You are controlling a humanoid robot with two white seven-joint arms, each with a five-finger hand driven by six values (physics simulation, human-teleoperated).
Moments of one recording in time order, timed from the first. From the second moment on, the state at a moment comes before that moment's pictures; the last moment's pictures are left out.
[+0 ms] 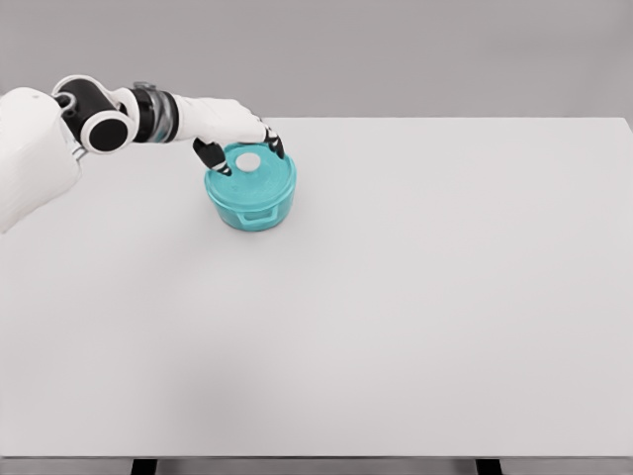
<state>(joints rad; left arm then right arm) -1.16 0.52 -1.12 -1.14 -0.37 -0.34 -0.59 0.04 0.00 0.54 -0.08 0.16 -0.05 0.36</state>
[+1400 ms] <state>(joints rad) -1.21 0.76 -1.15 -1.14 -0.37 -0.54 -0.60 0.04 0.00 0.54 -0.08 0.16 -0.05 0.36</state>
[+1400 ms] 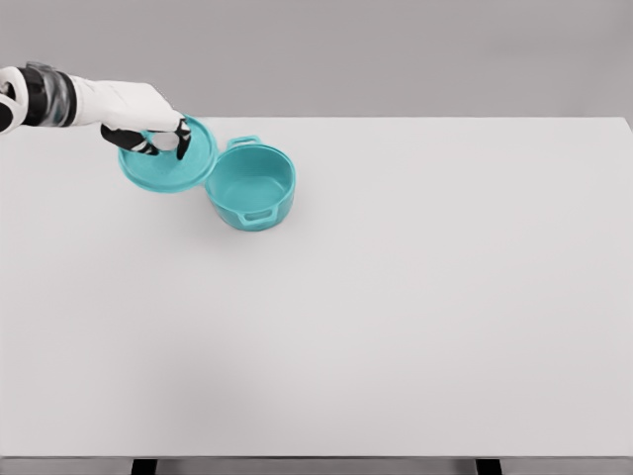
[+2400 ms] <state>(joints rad) -1.11 0.85 -1.09 -0.93 -0.35 -0.61 -0.59 0.04 0.00 0.54 -0.08 0.16 -0.05 0.36</state>
